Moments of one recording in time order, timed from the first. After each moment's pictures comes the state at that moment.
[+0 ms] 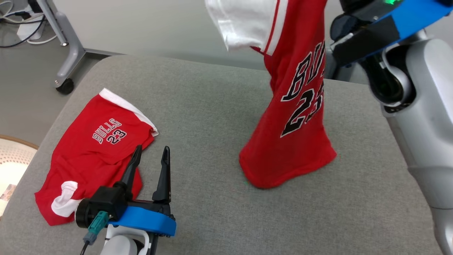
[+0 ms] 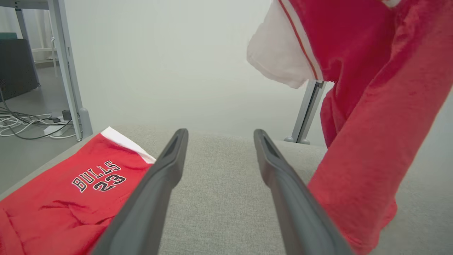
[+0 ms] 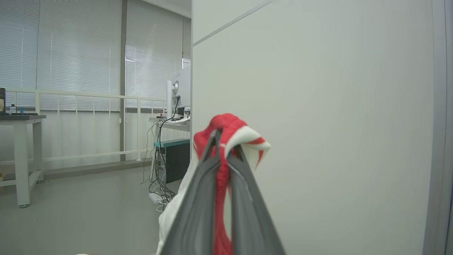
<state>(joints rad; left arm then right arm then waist) -0.15 0.06 -0.18 0.26 -0.24 -0.12 -0.26 -1.03 -0.25 0.41 0.34 0.62 0.13 -0.08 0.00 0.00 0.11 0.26</state>
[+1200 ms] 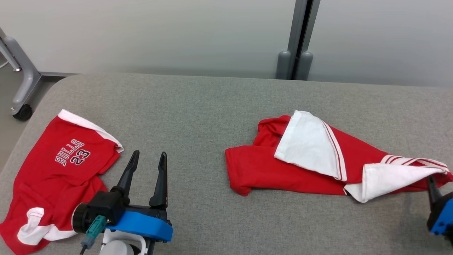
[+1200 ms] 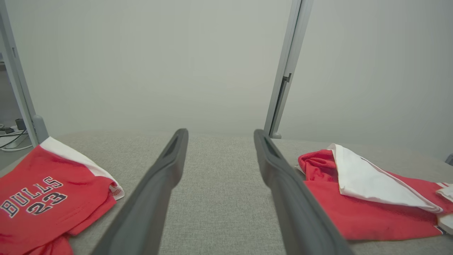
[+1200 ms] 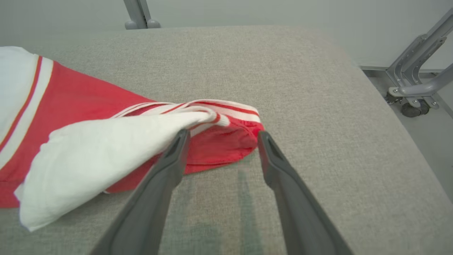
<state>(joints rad) -0.13 0.08 -0.18 0.26 -0.24 -0.12 -0.26 -0.28 -0.35 -0.25 0.61 0.21 0.13 0.12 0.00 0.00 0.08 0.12</state>
